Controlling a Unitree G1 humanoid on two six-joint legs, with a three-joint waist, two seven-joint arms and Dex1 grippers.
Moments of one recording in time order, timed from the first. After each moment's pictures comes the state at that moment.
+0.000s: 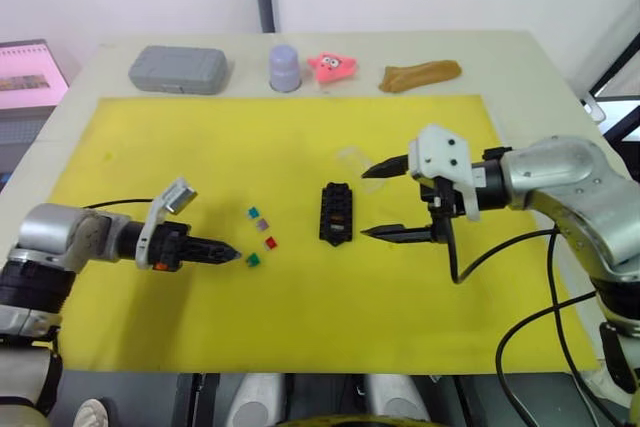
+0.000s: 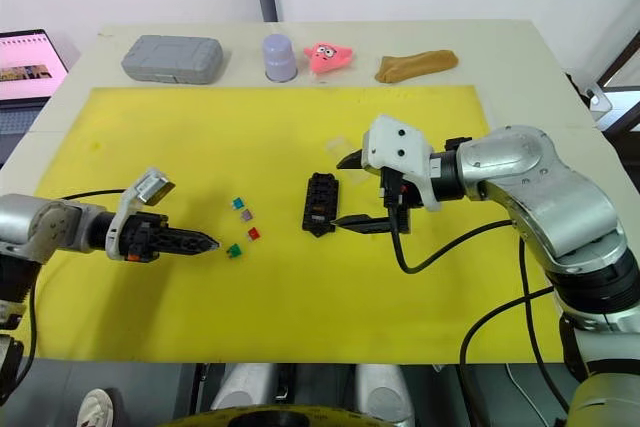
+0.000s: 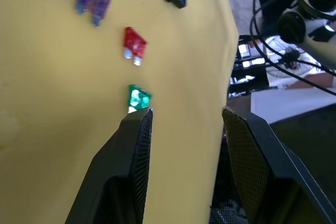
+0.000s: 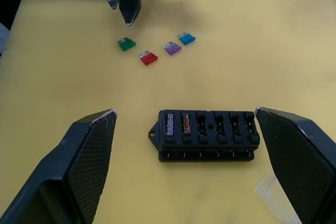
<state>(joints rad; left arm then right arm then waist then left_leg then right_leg) -0.53 0.90 -0.19 0.26 -0.68 1.21 -1.48 -0.65 -0.90 0.15 -0.50 0.52 0.80 1.07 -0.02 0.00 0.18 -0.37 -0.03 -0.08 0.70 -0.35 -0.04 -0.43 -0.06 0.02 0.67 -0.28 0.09</state>
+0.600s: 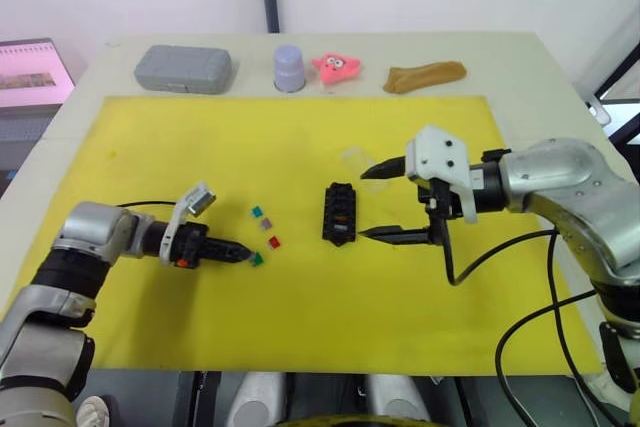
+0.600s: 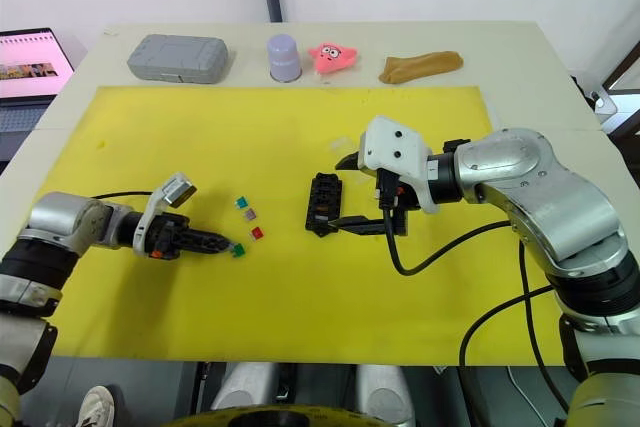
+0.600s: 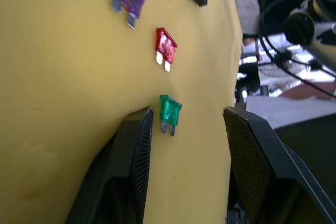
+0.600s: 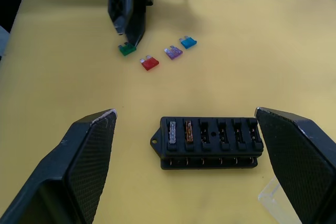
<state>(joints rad) -0.60 0.83 -0.29 0.35 -0.59 1.15 -1.56 -0.65 -0.90 0.15 -0.53 0.53 0.84 1.04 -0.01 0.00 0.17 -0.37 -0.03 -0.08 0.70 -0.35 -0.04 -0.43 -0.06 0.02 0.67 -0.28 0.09</state>
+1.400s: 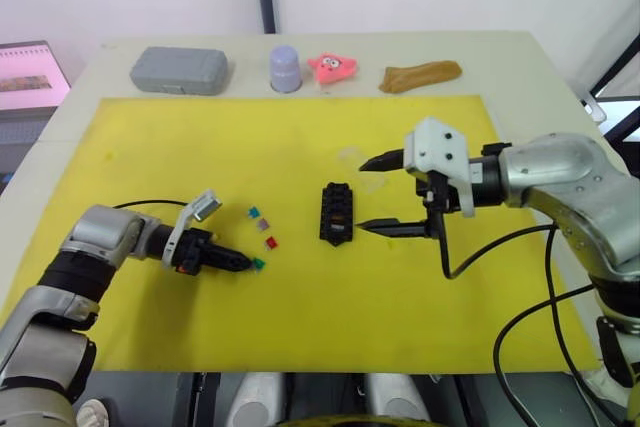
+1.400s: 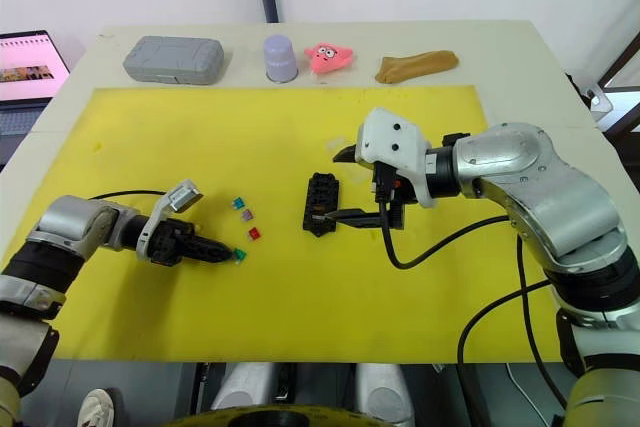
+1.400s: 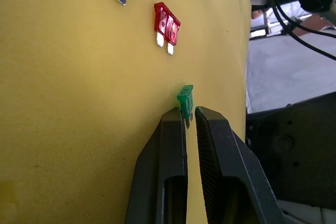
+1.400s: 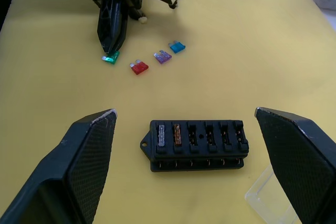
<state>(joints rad) -0.59 0.82 -0.33 0.36 -0.52 1.06 -1.59 -0.68 -0.89 0.15 -0.52 0.53 0.85 1.02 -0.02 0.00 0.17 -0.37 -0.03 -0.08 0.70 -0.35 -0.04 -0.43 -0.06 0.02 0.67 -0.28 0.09</state>
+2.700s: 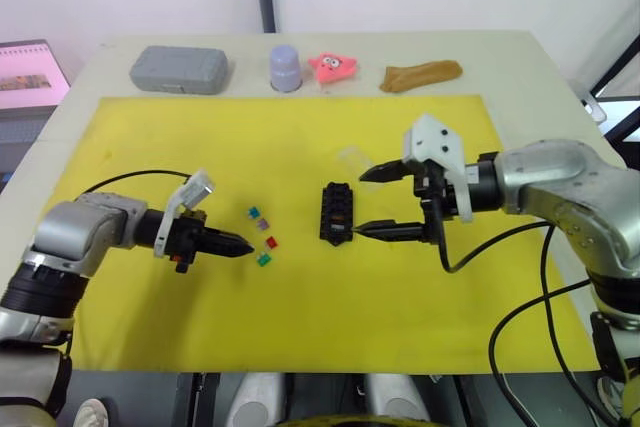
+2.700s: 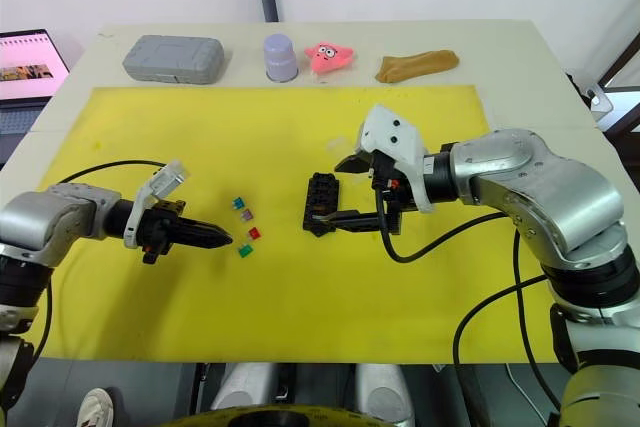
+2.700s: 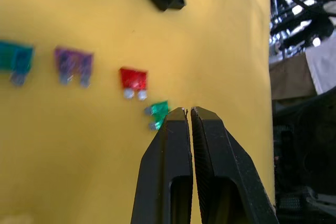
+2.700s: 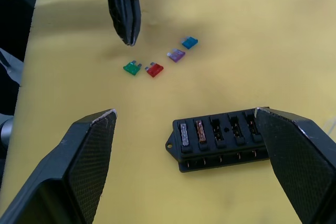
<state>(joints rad) -0.51 0.89 -0.17 0.10 -0.57 0.95 -1.45 -0.69 -0.86 0.12 -0.52 0.67 1.05 0.95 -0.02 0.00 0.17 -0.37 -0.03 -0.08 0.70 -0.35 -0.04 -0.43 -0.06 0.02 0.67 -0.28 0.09</state>
